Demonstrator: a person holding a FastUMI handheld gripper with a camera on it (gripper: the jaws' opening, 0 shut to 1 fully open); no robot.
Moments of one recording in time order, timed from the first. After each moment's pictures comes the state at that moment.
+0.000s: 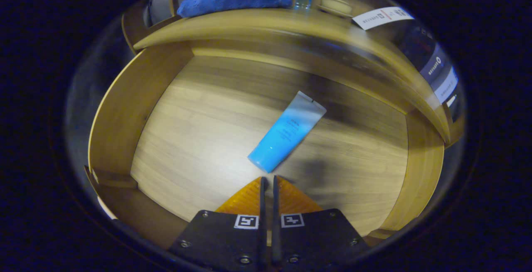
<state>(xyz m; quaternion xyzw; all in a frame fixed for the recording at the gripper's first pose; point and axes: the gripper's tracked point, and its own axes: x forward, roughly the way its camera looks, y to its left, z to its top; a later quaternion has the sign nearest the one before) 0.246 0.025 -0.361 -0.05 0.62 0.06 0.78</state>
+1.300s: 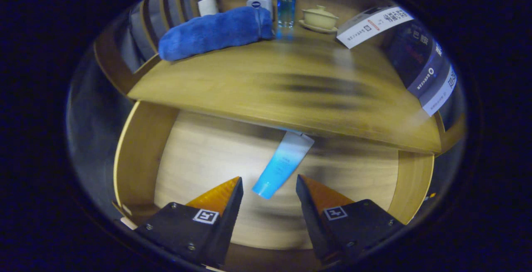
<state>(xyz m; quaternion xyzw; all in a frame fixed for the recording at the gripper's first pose) 0.307 0.027 -0.324 -0.04 0.60 0.01 0.80</state>
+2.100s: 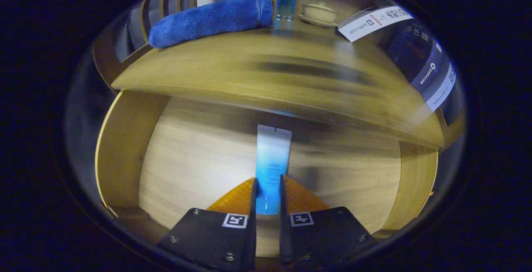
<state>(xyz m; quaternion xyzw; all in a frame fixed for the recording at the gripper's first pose) 0.296 0.032 -0.333 -0.03 0.59 0.01 0.80</state>
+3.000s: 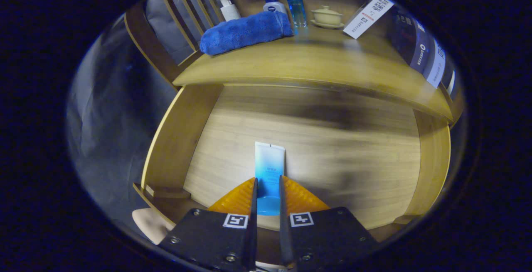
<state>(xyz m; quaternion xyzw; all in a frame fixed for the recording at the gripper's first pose) 0.244 0.065 -0.285 0.06 0.59 0.10 0.80</state>
